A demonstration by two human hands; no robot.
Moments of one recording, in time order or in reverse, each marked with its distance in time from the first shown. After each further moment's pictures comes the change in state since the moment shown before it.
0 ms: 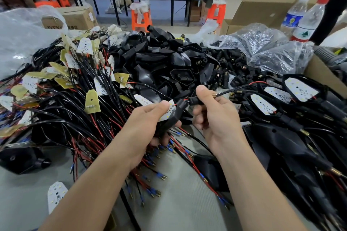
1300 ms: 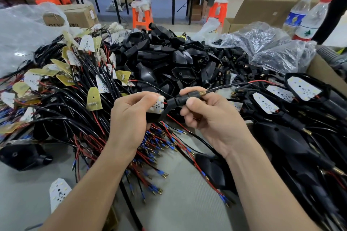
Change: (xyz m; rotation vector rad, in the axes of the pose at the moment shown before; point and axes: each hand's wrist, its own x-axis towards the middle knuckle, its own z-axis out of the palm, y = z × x) left_hand -0.004 0.004 -0.008 0.008 0.328 0.345; right_hand -0.004 -0.003 -0.011 -0.090 -0.462 -0.034
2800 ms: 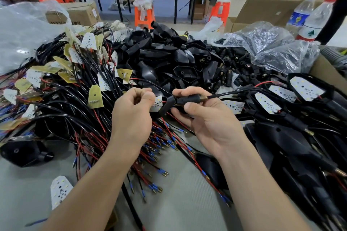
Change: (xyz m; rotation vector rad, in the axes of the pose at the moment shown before) left_hand 0.003 -0.006 0.004 0.073 0.097 -0.027; right_hand 0.001 0.004 0.018 0.233 0.038 0.026
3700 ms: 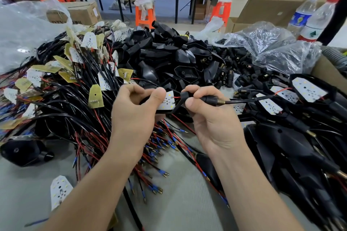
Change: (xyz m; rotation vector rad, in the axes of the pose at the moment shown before) left_hand -0.006 0.009 0.002 -0.133 0.015 -0.088; right_hand 0.001 0.005 0.007 0.035 0.089 -0.277
